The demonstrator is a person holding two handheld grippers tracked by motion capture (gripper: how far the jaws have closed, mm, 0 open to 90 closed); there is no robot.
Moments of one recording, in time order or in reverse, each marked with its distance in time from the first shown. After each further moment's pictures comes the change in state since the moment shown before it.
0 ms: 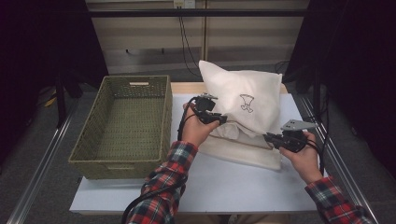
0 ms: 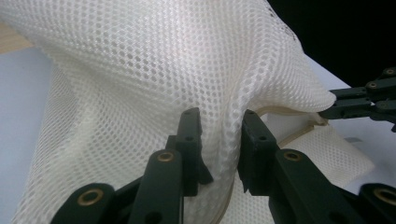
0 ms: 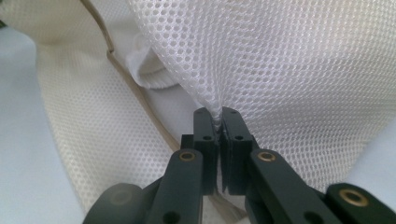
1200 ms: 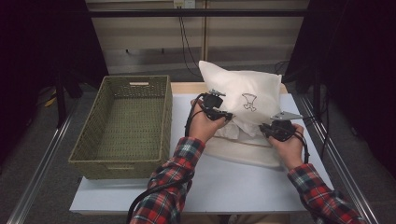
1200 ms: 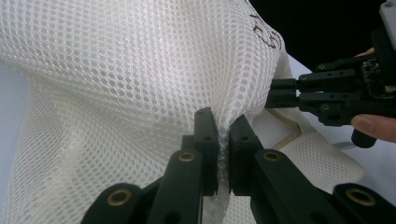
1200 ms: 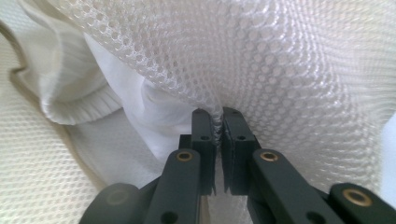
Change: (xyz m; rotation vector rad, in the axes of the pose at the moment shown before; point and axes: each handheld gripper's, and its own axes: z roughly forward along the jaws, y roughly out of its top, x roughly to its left) left arm -0.012 0.017 0.011 0.010 -0.026 0.020; right arm -0.012 0.013 0.046 0.025 -0.160 0.055
